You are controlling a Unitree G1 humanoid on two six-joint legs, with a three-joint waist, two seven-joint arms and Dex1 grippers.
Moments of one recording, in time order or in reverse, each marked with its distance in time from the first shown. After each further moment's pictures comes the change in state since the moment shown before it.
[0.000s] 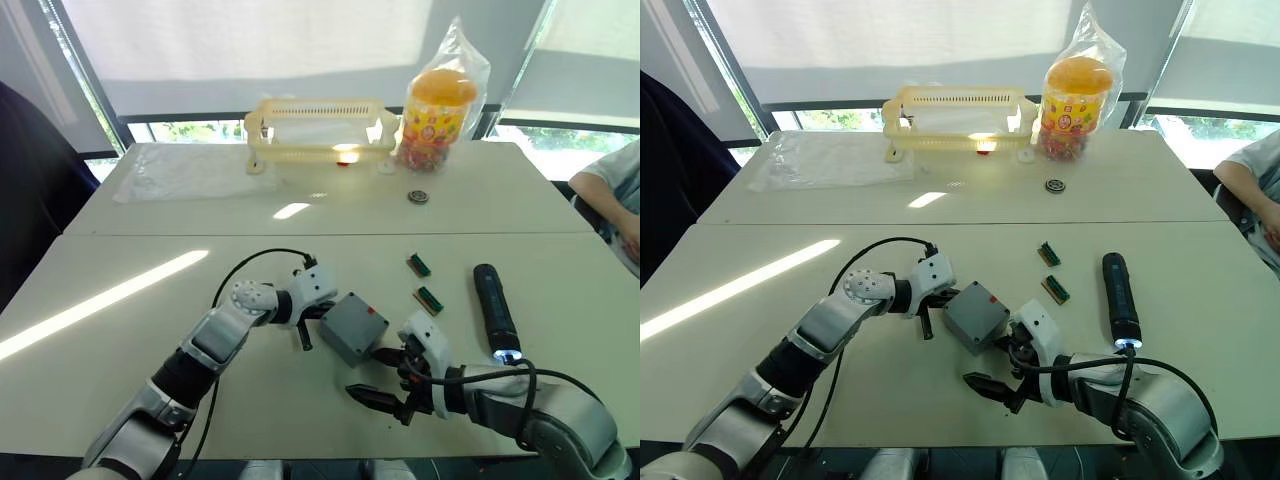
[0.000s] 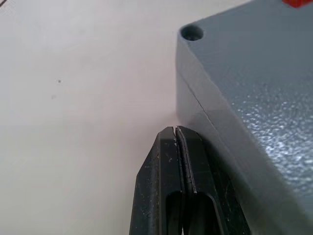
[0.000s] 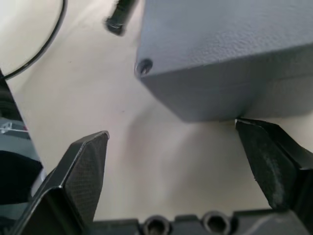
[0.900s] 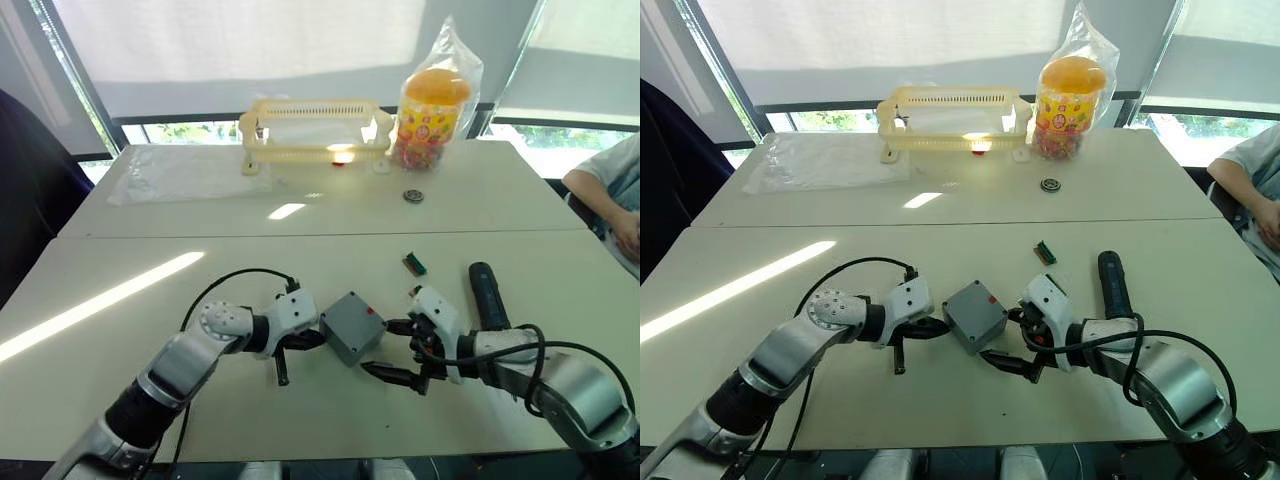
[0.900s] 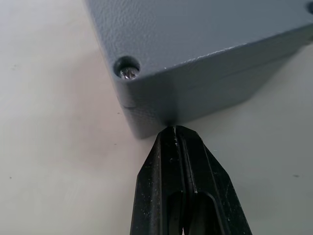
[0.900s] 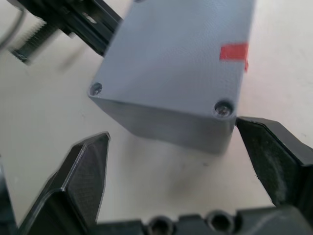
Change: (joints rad) left arm 0.158 0.162 0.023 -0.300 -0.048 0.163 -0.076; right arm -0.132 -0.155 0.048 0.164 -0.148 -0.241 0.247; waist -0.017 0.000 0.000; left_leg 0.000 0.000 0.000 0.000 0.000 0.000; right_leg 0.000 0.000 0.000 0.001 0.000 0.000
